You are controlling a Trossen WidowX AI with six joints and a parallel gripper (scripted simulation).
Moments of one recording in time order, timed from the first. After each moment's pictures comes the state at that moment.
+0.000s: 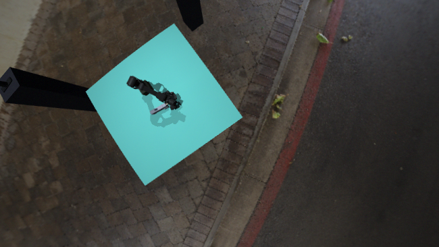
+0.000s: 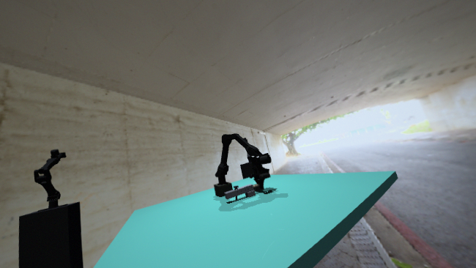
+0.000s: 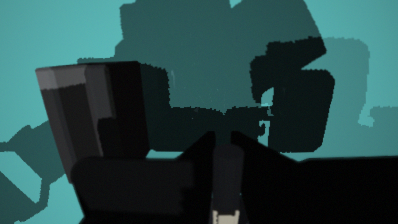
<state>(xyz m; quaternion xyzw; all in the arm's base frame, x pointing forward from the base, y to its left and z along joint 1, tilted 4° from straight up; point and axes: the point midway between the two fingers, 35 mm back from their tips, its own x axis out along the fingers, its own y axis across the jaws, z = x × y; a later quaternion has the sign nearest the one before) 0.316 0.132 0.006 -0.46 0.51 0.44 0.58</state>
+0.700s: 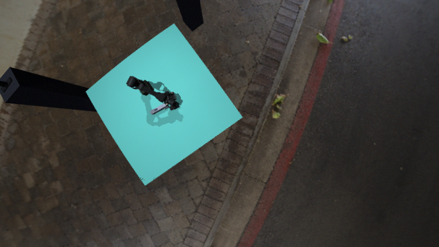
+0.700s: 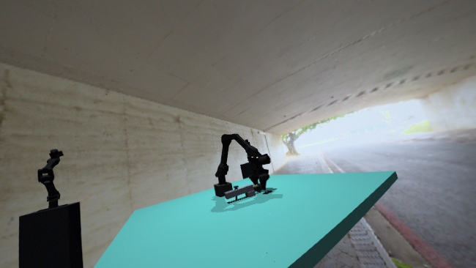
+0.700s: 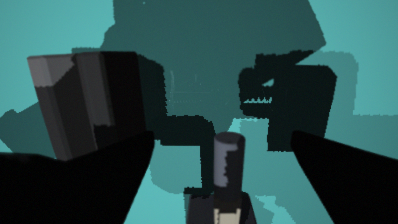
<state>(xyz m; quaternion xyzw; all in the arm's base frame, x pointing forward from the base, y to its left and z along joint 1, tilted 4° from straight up) 0.314 0.126 0.002 -0.46 0.51 0.43 0.58</state>
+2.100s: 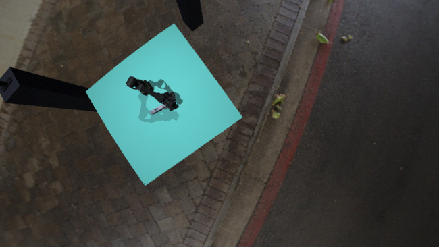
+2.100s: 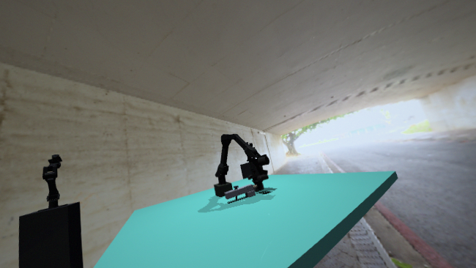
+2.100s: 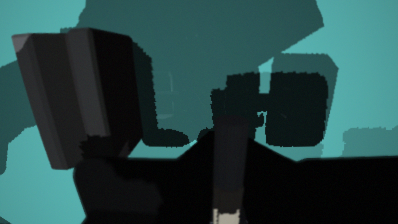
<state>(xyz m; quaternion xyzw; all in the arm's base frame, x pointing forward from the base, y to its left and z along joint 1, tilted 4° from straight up) 0.314 0.117 -0.001 -0.46 0.51 0.43 0.58</state>
